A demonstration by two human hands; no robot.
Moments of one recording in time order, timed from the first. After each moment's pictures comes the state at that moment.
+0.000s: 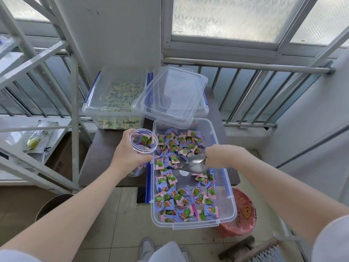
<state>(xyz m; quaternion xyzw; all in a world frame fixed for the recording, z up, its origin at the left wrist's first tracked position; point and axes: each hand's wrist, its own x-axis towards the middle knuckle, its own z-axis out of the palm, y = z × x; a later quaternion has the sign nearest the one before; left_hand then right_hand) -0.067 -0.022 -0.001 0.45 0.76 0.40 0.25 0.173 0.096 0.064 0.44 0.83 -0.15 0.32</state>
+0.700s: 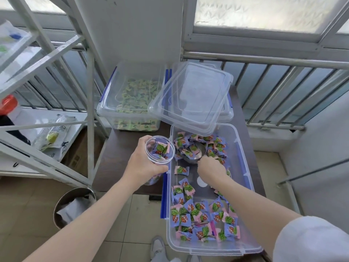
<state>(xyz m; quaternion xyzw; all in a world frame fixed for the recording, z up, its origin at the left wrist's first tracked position) -0.080 -0.015 -0.011 0.43 0.75 0.40 0.31 0.108 0.114 -0.071 0.54 0.81 -0.19 0.15</state>
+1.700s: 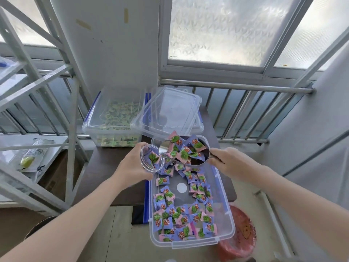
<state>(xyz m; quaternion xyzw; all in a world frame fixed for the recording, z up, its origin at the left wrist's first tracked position) -0.063 -0.014 0.026 0.53 0.72 0.33 0.30 0.220 0.101 0.091 0.38 0.92 -0.12 0.03</state>
